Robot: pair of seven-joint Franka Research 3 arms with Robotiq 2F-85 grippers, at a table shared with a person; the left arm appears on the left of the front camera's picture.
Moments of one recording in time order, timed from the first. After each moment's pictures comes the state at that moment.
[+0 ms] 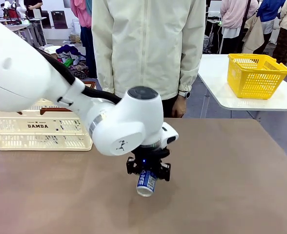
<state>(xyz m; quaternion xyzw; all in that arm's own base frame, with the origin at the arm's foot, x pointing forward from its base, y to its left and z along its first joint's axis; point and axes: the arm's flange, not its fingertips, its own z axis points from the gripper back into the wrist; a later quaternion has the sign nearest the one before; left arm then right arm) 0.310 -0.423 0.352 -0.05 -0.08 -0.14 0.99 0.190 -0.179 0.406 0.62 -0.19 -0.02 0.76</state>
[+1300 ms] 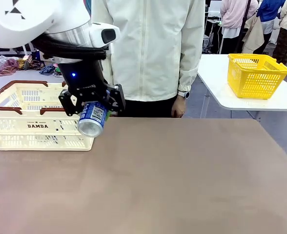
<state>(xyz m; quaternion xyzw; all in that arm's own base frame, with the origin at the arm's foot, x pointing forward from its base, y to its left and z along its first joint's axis) 0.272 -0.282 0.590 -0.08 -0.09 -0.04 0.99 0.190 -0.179 0.406 0.62 -0.19 -0.02 0.76</state>
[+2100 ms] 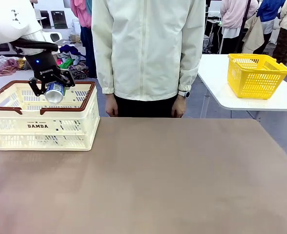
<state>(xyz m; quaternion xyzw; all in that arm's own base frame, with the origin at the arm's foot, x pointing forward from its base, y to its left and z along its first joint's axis) 0.509 -0.089 0.535 -0.10 -0.05 0.10 0.99 0.190 -0.179 0.406 0.62 -0.19 -0.02 0.76</state>
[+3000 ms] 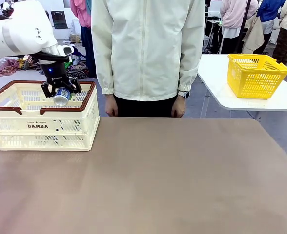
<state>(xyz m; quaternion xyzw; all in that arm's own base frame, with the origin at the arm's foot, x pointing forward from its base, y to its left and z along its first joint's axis) 0.602 -0.084 0.477 -0.07 -0.04 0.03 1.00 0.190 -0.179 0.406 0.62 -0.19 -0.02 0.76</state>
